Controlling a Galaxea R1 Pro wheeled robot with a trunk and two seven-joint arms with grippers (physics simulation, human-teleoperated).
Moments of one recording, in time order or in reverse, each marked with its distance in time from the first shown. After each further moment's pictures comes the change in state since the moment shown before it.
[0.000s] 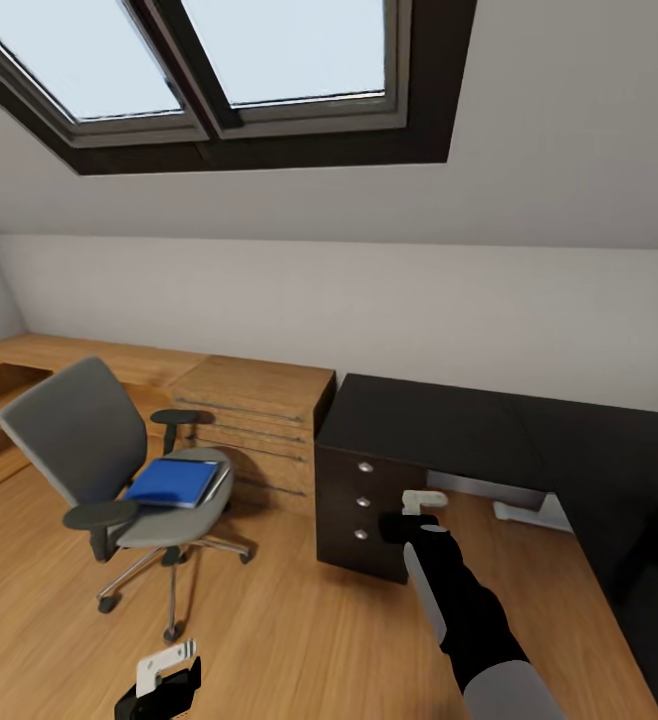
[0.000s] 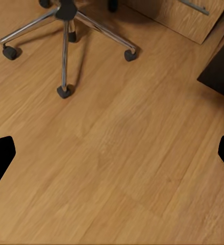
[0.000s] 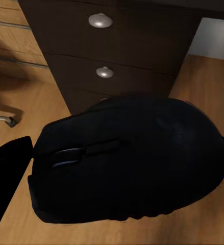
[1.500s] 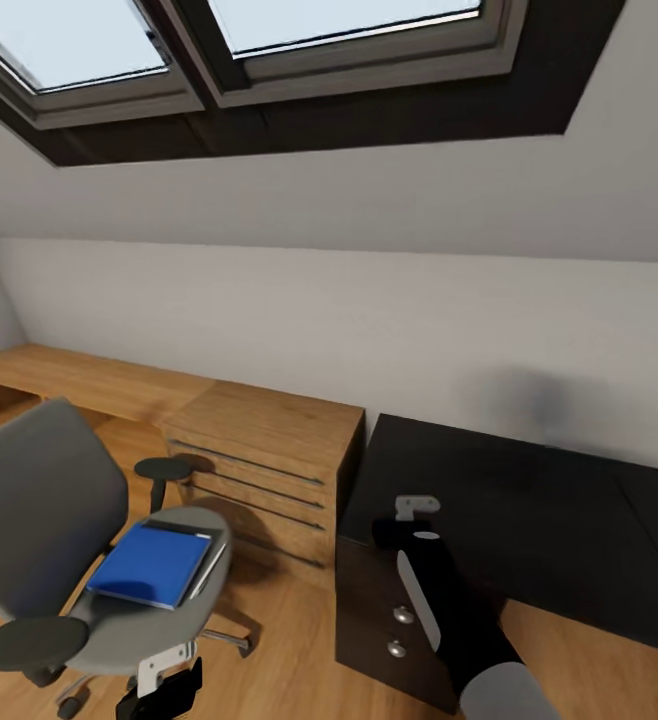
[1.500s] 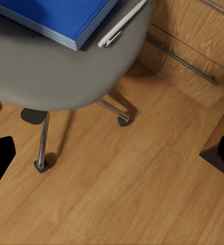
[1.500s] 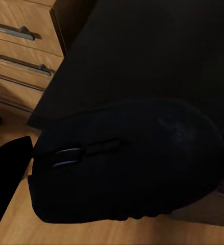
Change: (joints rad) left arm 0.000 -0.003 -0.001 0.001 0.001 0.002 0.000; right arm 0.000 0.000 0.037 0.052 0.000 -0.032 0.003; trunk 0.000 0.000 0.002
